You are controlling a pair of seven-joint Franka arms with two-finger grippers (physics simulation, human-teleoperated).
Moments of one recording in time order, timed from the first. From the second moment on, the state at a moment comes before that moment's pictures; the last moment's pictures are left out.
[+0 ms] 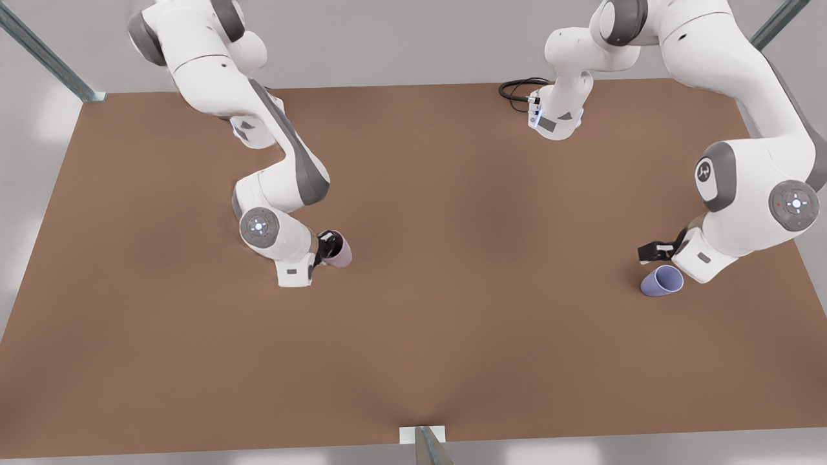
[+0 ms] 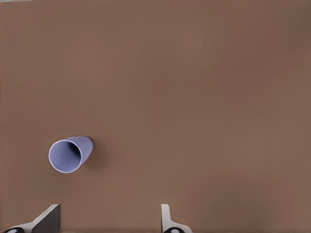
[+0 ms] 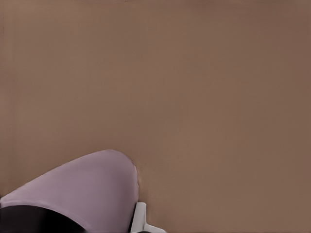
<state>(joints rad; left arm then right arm) -0.12 0.37 0.15 -1.32 -0.01 1.59 0.05 0.45 0.44 0.05 -1.57 0.18 1.92 -0.35</state>
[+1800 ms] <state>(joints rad) 0.06 0.57 0.18 -1.77 -0.07 2.25 0.07 0.41 0.39 -0.09 -1.32 0.16 1.79 0.86</state>
